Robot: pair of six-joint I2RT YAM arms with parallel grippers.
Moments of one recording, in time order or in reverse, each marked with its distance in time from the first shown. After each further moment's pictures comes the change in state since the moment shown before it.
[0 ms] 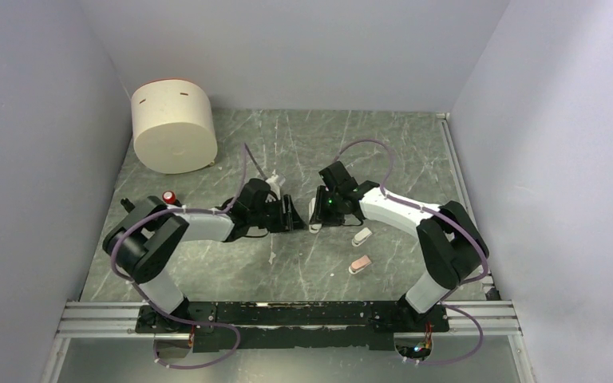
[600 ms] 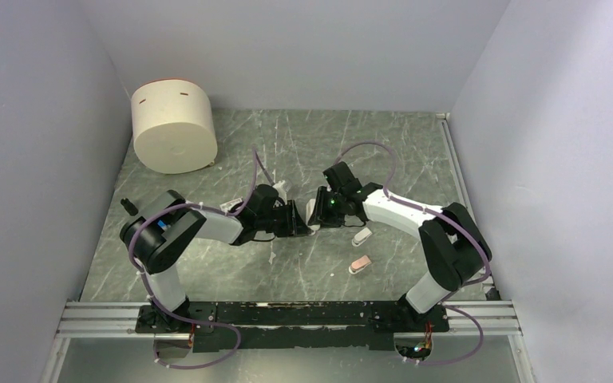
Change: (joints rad) left arm -0.063 0.127 0.013 0.128 -0.015 -0.044; right arm -0.022 -0.018 -0.033 0.047 -0.094 0.009
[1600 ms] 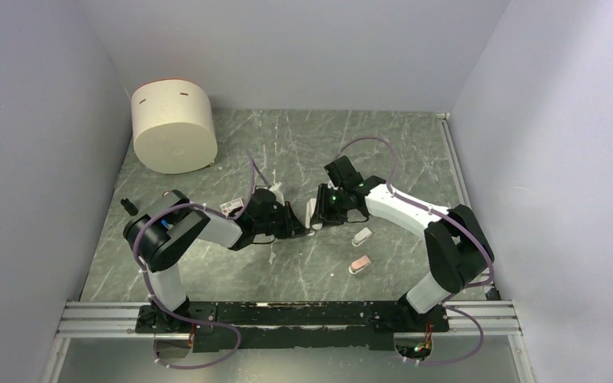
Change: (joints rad) left arm -0.006 0.025 -0.053 0.128 -0.033 -0.064; right arm -0.016 -0.020 0.047 -0.101 -0.034 -0.045
